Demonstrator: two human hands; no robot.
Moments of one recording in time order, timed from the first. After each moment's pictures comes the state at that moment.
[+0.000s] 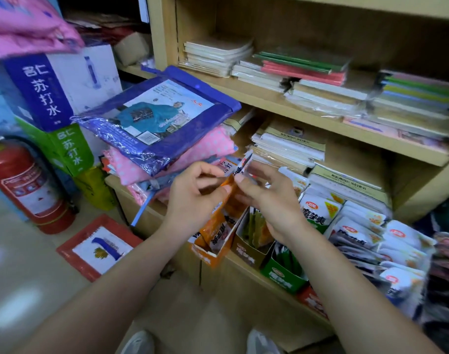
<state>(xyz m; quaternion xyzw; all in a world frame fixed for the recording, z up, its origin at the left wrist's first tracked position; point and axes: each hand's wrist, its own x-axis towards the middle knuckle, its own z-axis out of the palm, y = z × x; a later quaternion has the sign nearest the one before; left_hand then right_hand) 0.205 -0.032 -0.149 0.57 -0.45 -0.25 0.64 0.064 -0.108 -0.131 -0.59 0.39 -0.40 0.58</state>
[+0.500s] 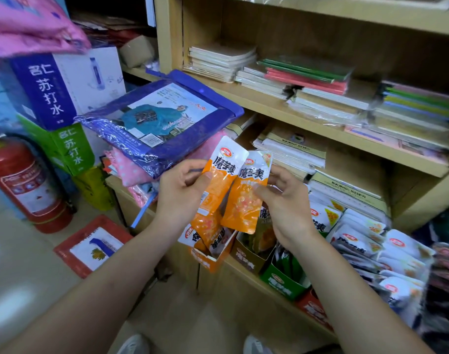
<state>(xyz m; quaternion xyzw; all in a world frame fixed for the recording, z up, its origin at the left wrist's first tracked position) 0.216 -0.030 -0.136 0.57 -0.38 -0.25 0.68 0.049 -0.113 -0.130 -0.59 0.37 -0.45 0.55</state>
